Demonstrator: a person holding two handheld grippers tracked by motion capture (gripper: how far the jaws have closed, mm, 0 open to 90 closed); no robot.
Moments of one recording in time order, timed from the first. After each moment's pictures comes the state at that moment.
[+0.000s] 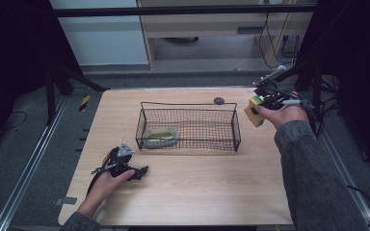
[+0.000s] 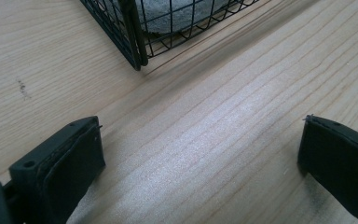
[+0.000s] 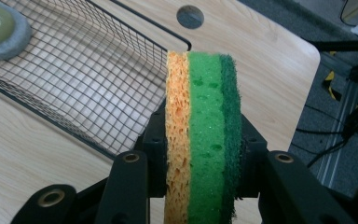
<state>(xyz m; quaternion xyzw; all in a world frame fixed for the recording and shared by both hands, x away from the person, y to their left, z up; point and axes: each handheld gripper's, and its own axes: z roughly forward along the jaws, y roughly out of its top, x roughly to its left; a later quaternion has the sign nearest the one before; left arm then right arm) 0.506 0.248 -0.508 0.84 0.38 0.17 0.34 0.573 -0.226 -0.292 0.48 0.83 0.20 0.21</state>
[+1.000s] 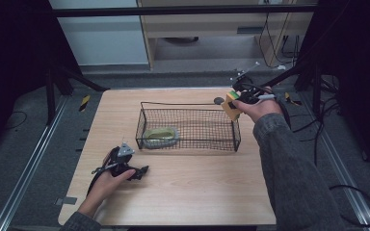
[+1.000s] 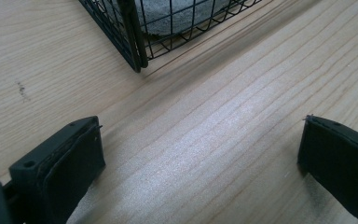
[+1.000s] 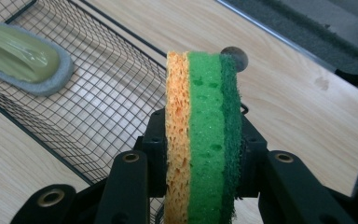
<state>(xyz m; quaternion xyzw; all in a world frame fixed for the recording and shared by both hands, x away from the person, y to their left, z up) 0.507 0.248 -0.508 0.84 0.38 0.17 0.34 0.609 -0.178 -0.309 0.44 0.84 0.25 0.19</state>
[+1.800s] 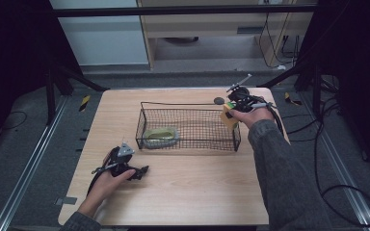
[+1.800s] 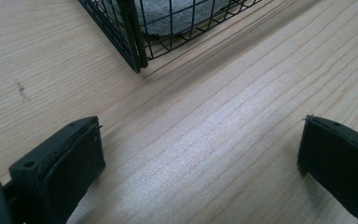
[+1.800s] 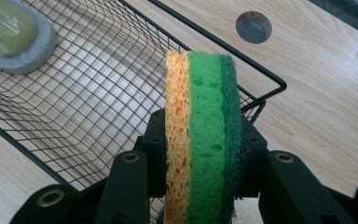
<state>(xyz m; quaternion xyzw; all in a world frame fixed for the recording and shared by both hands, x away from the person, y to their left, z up) 0.508 0.248 -0.508 0.84 0.38 0.17 0.34 0.624 -0.175 -0.357 0.45 0.85 0.23 0.16</state>
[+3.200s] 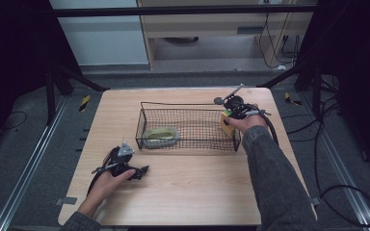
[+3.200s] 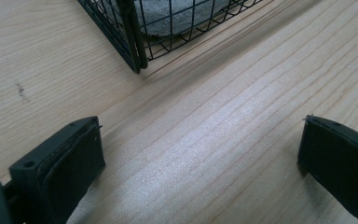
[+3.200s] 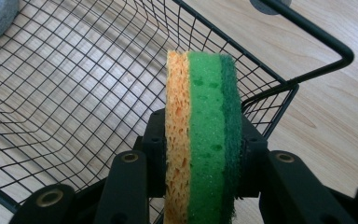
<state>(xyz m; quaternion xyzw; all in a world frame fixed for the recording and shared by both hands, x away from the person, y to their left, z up) 0.508 0.248 -0.508 0.84 0.38 0.17 0.34 0.634 -0.168 -0.399 0.45 0.86 0.19 0.15</state>
